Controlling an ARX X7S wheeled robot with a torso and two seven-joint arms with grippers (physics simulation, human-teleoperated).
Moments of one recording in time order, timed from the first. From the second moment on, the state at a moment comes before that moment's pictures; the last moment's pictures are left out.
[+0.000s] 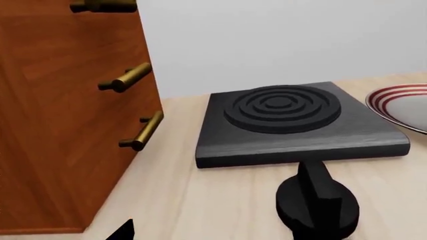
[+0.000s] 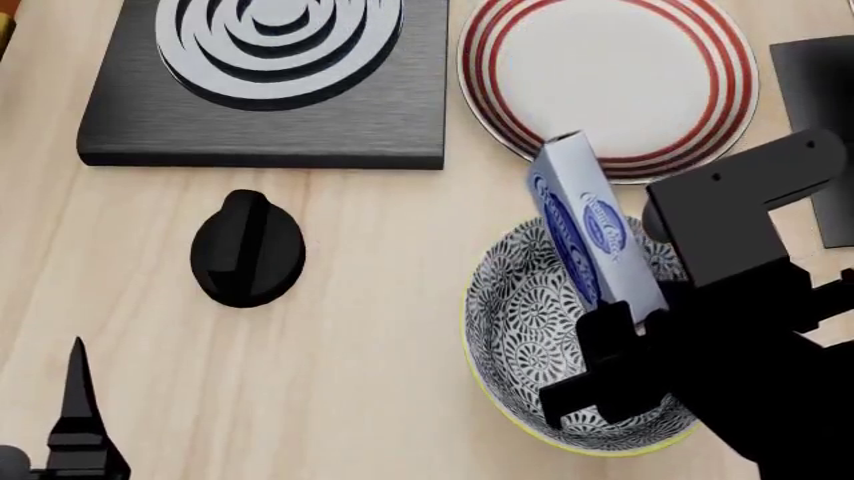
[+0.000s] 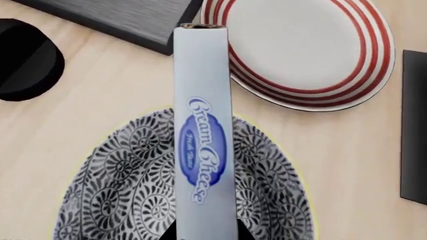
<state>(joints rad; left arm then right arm) -0.02 -0.40 0.16 0.51 -0.23 -0.24 -0.39 1.10 0.89 -0.57 -0.27 1.50 1.17 0.54</state>
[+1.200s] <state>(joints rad) -0.01 -0.41 0.15 0.51 -0.23 -0.21 -0.41 1.12 0.90 -0.61 -0.28 1.45 1.18 0.50</state>
